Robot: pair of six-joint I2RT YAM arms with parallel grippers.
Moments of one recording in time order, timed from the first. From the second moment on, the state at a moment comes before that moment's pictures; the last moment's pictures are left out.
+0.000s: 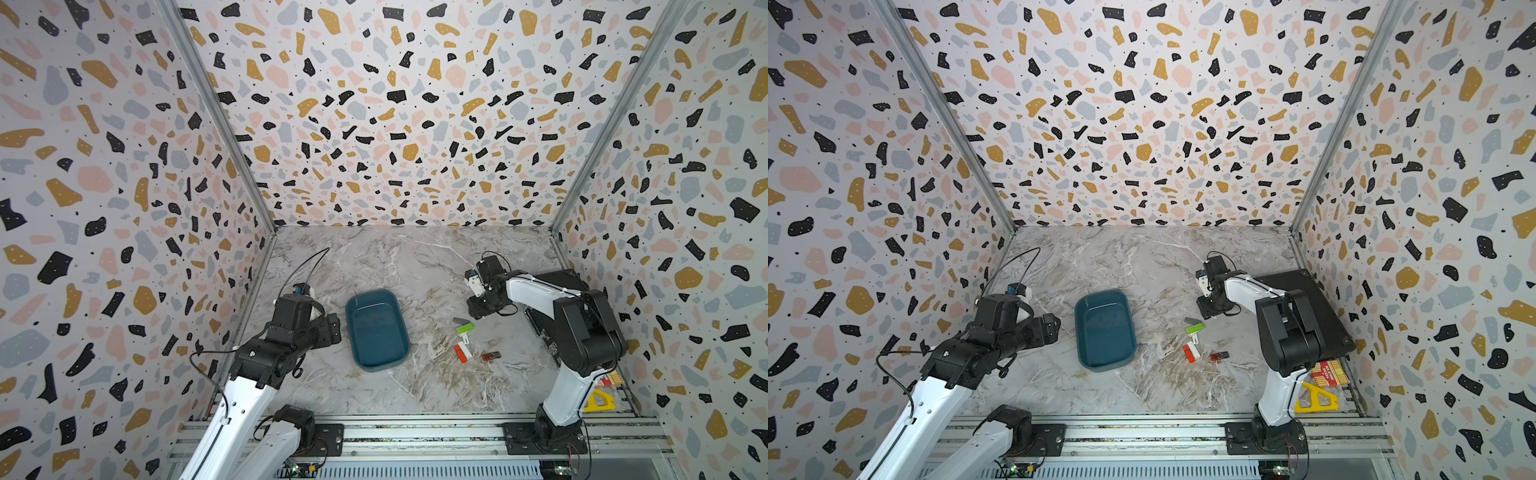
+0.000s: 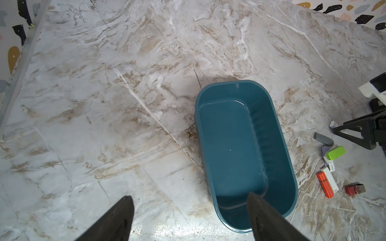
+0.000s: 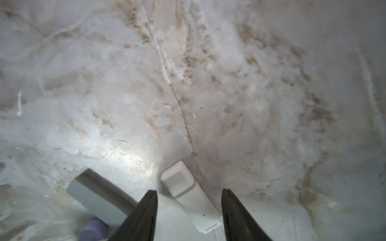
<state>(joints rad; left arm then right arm) -0.26 0.75 0.86 -0.95 -0.04 -0.37 0.32 1.83 1.15 -0.61 -0.07 -0.12</state>
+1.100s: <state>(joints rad) -0.26 0.73 0.86 -0.95 -0.09 -0.39 0.57 1.54 1.18 -0.49 -0.29 0.19</state>
